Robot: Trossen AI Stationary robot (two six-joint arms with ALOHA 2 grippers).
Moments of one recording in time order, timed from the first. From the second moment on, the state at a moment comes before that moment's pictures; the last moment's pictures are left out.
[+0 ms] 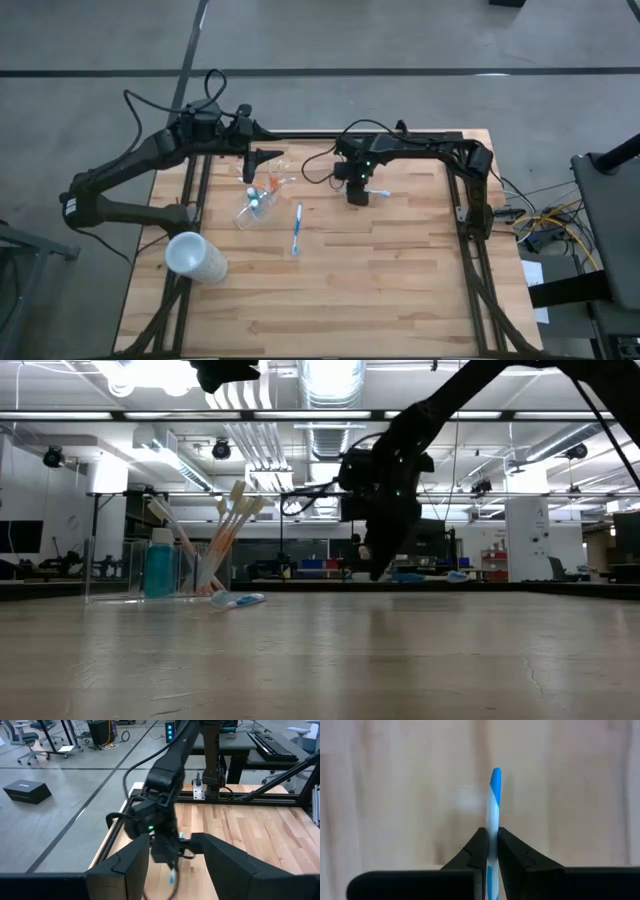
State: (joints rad) left arm 0.46 1.01 1.17 -0.41 0.27 0.16; right arm -0.44 1.98 1.37 -0.72 -0.31 -0.31
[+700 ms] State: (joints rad) left arm 0.46 1.01 1.17 -0.41 0.27 0.16; right arm -0.09 1.87 1.37 -0.73 -0.32 -0.68
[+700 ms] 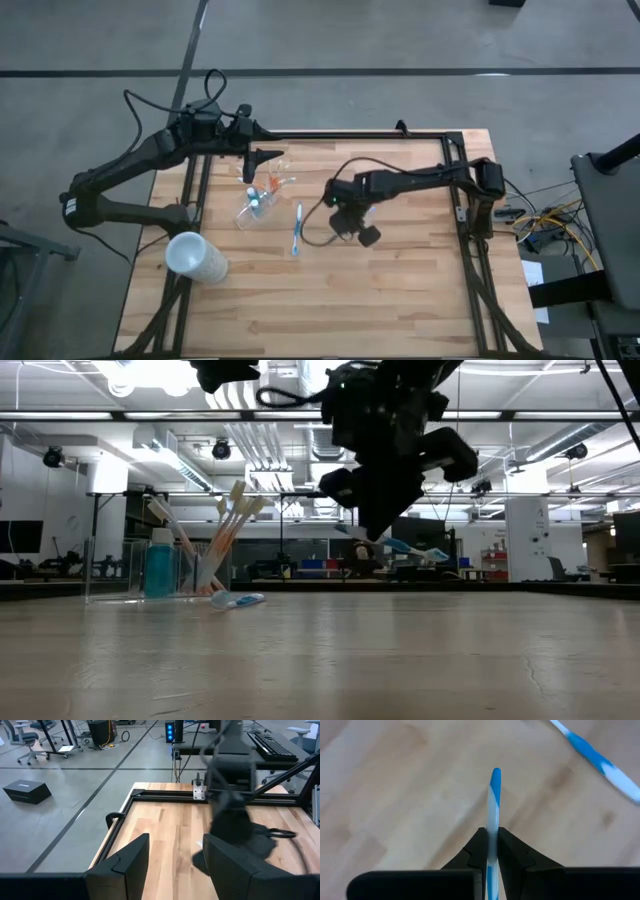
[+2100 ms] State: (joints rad) left arm 0.46 1.01 1.17 -0.41 0.27 0.16; right arm 0.23 1.87 1.16 -0.76 -0.23 -1.92
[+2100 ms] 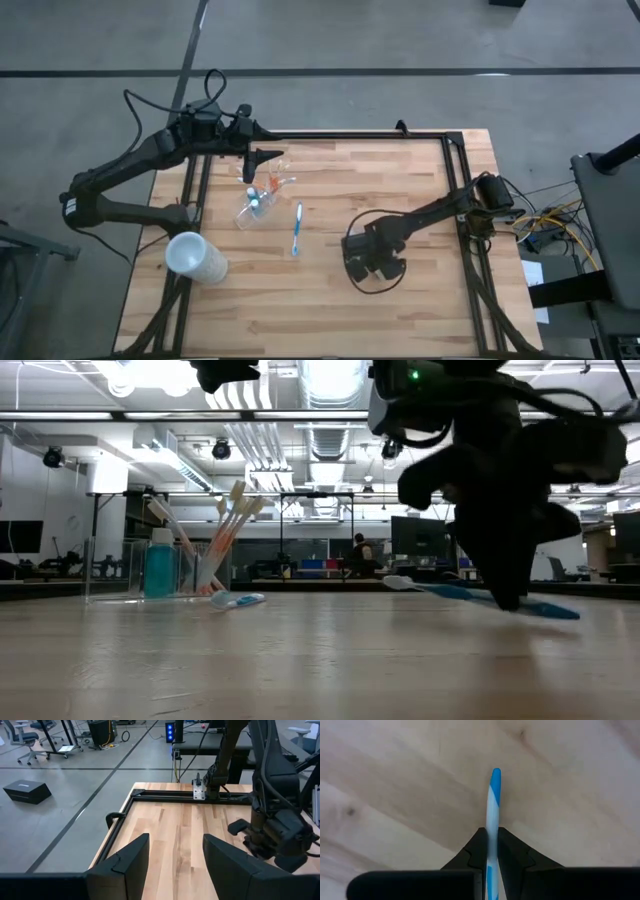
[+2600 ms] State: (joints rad) left arm 0.46 1.01 1.17 -0.41 0.27 0.16; right arm 0.23 1.87 1.12 -0.67 -0.18 -1.86
